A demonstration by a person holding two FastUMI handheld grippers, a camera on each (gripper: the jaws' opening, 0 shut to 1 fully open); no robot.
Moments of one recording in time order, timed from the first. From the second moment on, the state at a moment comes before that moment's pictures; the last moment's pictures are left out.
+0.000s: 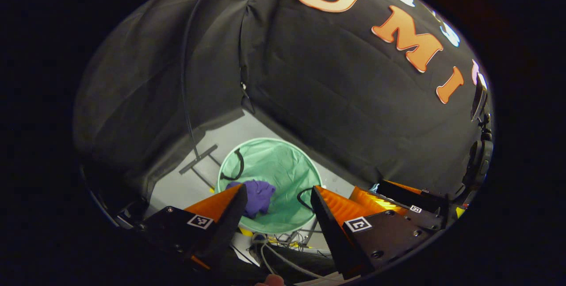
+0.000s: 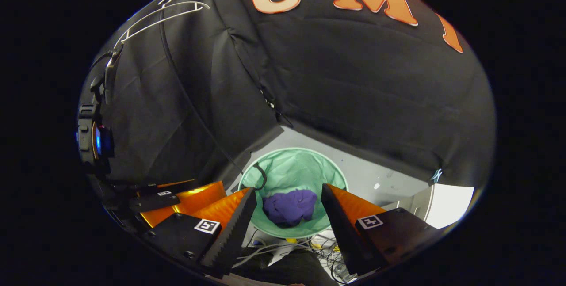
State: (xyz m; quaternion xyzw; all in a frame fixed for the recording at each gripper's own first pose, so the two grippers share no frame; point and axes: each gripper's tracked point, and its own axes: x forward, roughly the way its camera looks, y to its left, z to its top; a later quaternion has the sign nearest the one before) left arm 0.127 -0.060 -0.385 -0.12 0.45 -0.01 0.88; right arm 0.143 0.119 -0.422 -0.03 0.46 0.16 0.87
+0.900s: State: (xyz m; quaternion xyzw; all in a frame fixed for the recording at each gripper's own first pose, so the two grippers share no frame) left arm 0.187 -0.022 -0.111 -0.10 0.11 0.02 0.99; right arm 0.208 0.124 -0.176 0.01 0.16 0.16 0.97
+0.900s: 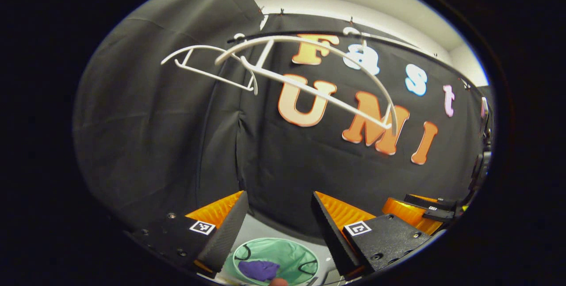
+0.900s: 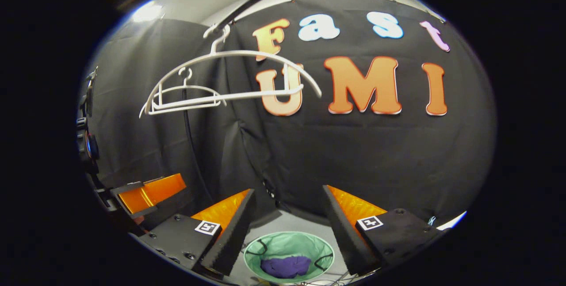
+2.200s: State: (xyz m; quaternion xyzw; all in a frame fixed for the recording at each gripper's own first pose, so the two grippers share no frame) left arm 0.126 0.045 0.008 -0.02 -0.07 0.15 0.99; right arm 0.195 0.099 -0.089 0.03 0.01 0.13 0.99
